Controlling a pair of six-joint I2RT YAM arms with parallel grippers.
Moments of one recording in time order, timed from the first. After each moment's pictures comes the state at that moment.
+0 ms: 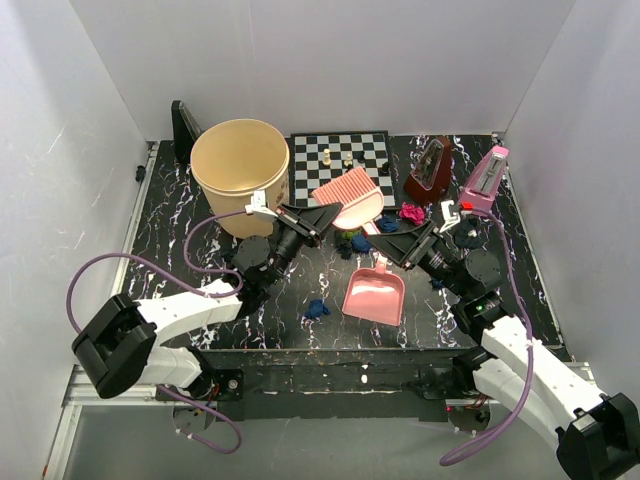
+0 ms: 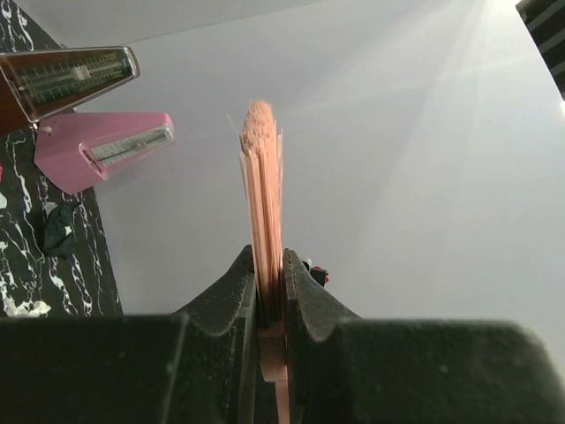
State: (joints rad) left arm -0.83 1.28 0.62 0.93 -0.20 -1.37; right arm 0.50 0.74 0.39 0.55 -0.42 1.22
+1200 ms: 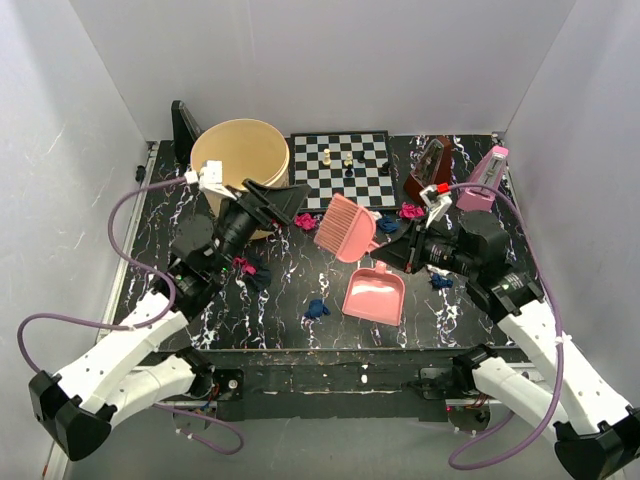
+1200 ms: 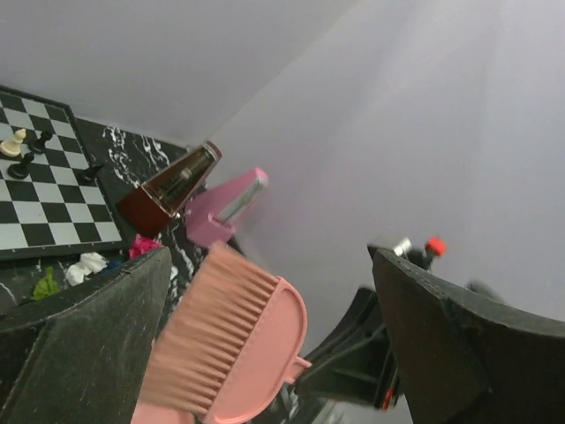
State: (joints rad) left arm -0.69 0.90 0.77 0.36 -0.14 -0.91; right arm 0.50 0.76 0.79 -0.26 -0.49 0.61
